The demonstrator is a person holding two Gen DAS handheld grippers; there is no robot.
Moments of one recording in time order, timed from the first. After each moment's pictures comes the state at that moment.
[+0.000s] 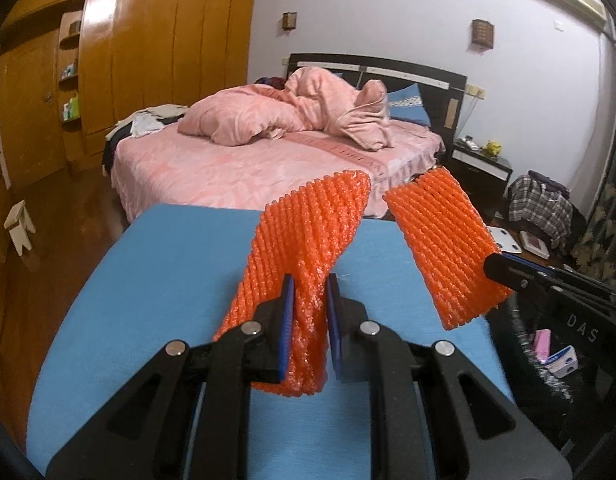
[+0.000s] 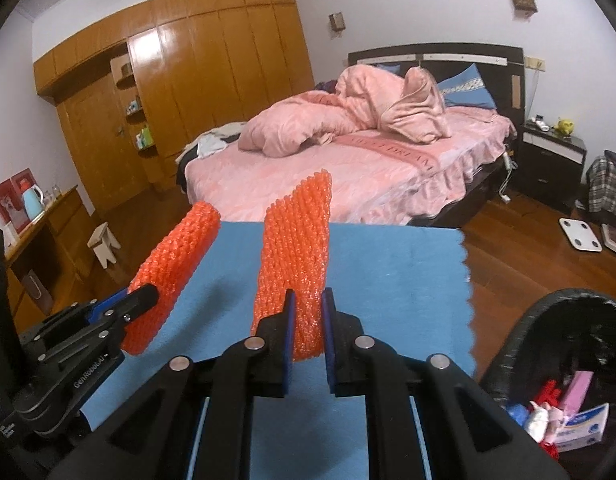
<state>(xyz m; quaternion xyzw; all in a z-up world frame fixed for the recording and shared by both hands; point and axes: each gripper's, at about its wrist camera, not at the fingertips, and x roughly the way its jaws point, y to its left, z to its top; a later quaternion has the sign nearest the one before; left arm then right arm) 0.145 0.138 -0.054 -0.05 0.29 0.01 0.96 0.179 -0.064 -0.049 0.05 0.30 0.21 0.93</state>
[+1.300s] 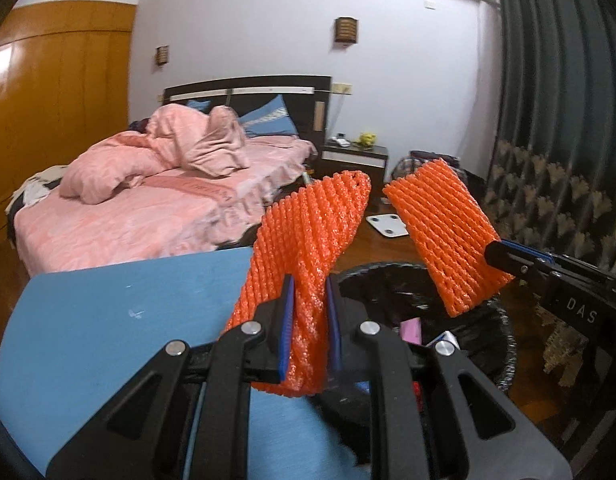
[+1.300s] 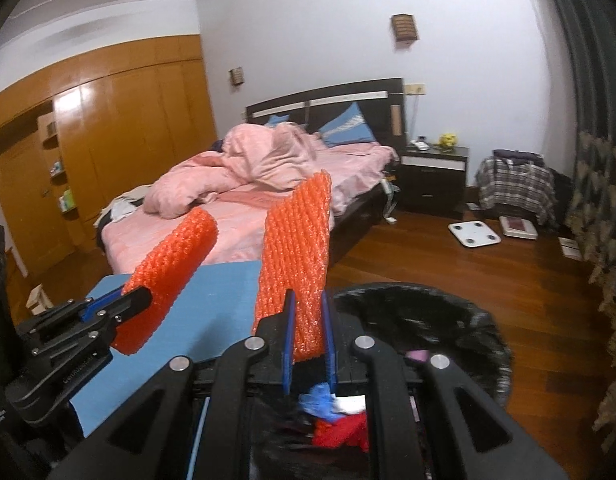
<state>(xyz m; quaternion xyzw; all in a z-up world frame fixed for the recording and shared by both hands) 0.112 -0.080 -0.024 0.01 0.24 -0.19 0.95 0.083 -0.296 -0.022 0.09 0.23 0.03 0.97</state>
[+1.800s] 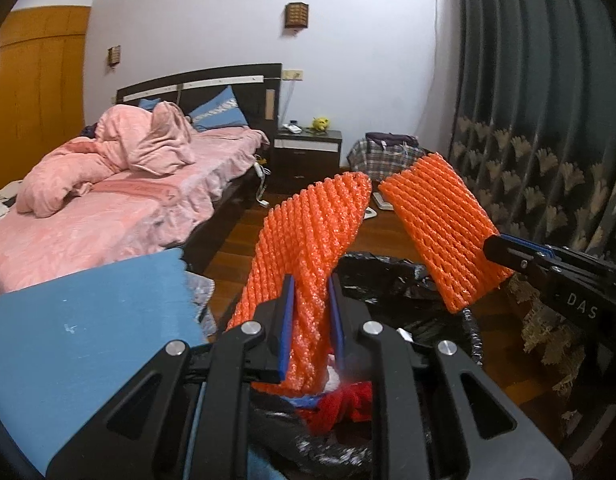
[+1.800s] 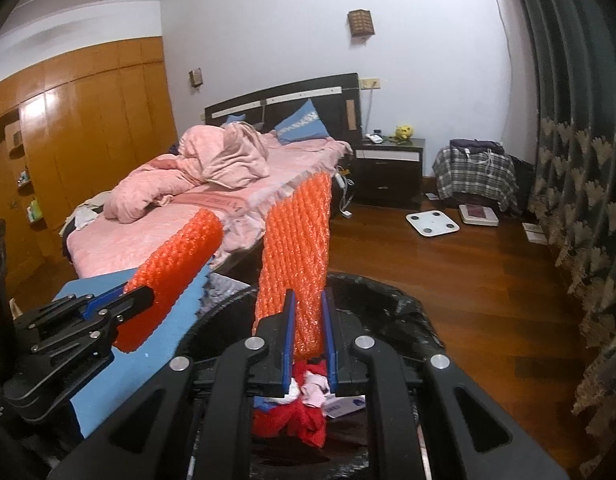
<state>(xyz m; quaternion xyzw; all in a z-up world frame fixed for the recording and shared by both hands) 0.122 -0.162 -0.048 0.04 0.25 -0.26 0.93 0.066 -0.367 -0.041 0.10 0.25 -0.03 0.96</state>
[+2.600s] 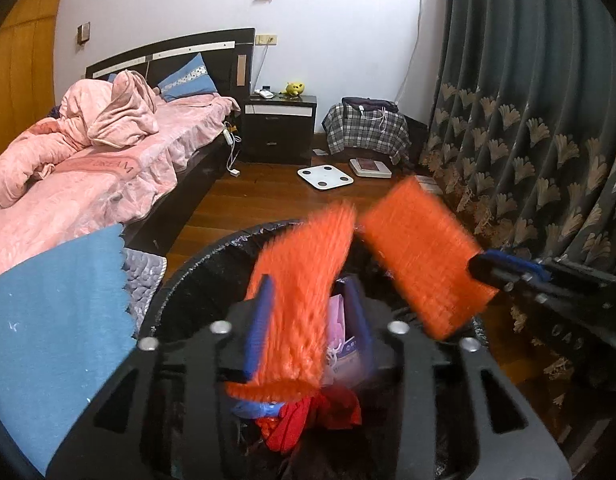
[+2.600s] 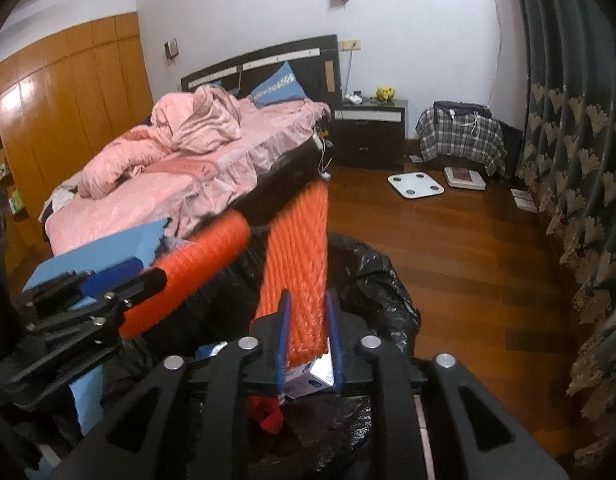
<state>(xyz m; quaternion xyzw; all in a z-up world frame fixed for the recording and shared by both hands) 0.162 -0.220 -0.096 0.05 0.31 -0.30 0.90 0.101 -0.412 -0.097 0.10 0.31 -0.05 0.94</state>
